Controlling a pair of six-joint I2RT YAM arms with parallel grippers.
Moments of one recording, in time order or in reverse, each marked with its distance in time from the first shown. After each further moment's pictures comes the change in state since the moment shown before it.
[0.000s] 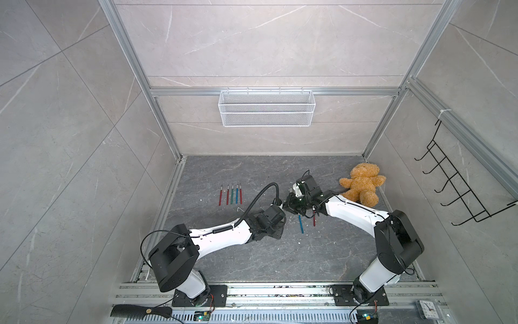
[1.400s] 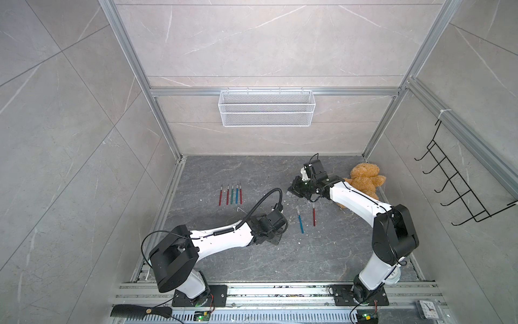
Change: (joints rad) left arm -0.036 -0.012 0.000 -0.105 -0.072 0.038; right arm -0.122 0.064 0.208 -0.092 0.043 -0.079
